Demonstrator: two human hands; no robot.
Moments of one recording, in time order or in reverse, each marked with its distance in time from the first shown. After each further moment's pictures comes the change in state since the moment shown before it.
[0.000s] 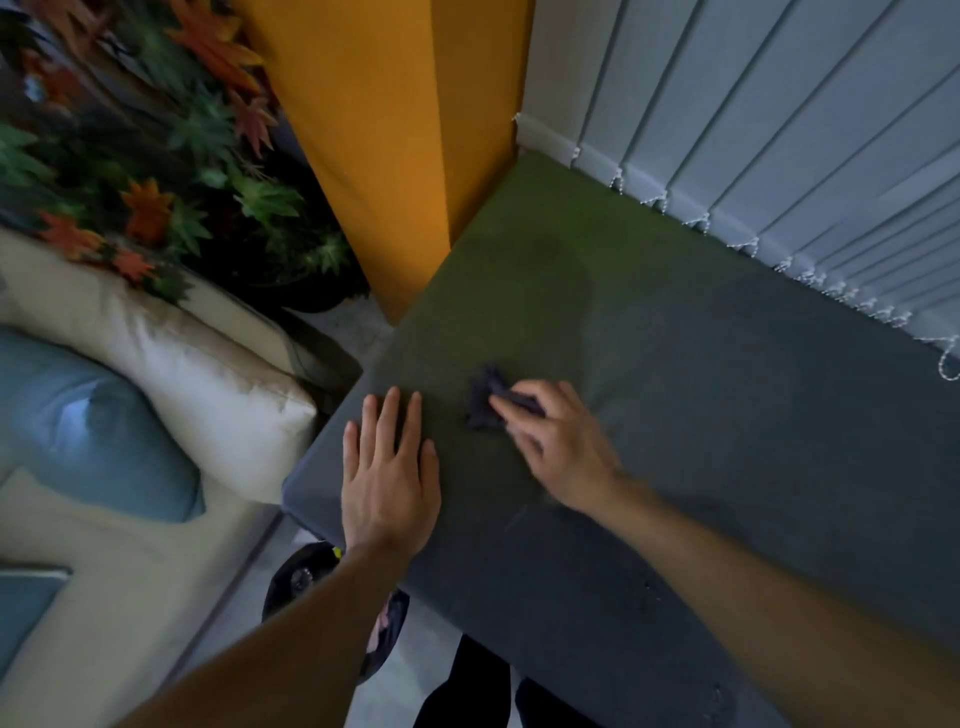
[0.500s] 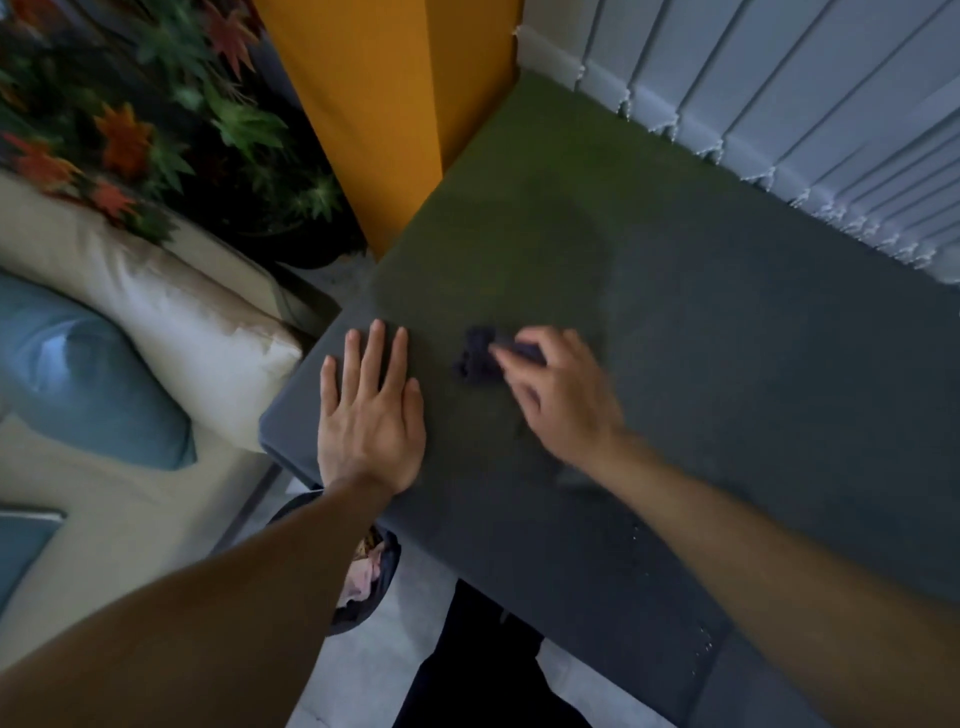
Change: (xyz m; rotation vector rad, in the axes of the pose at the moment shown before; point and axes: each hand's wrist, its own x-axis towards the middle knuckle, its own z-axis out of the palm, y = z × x) left_hand -0.006 0.000 0.006 0.087 0.025 0.007; right_hand -0.020 -0.003 -0.001 -0.100 0.065 0.015
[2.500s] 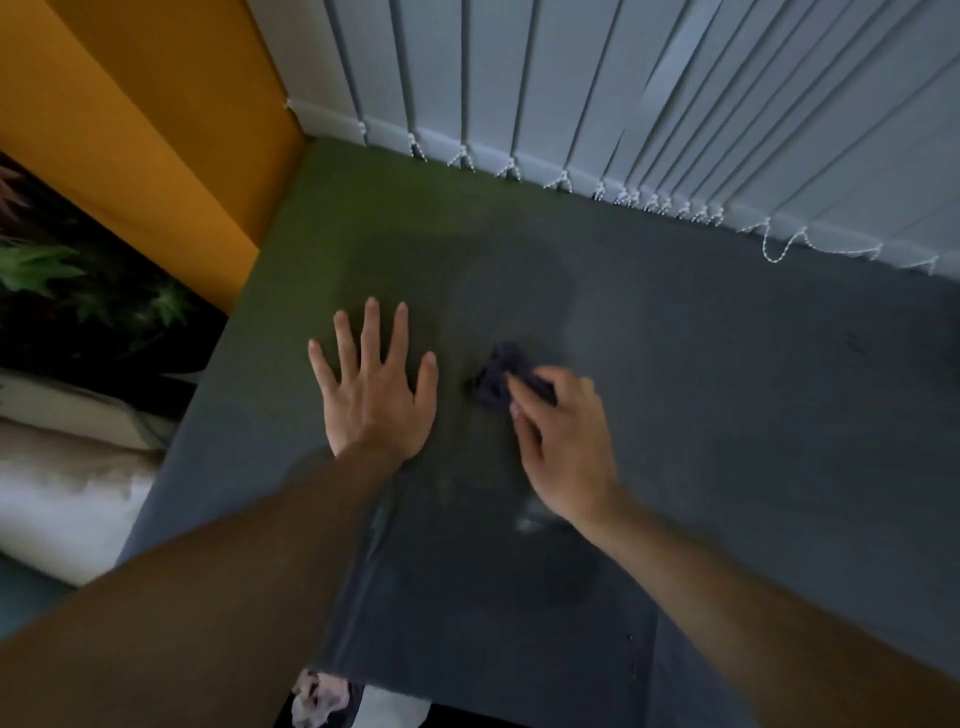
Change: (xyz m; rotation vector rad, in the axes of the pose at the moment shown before) left_hand 0.092 0.149 0.020 0.066 -0.051 0.231; right_hand -0.078 0.067 -0.050 -0.111 0.184 0.490
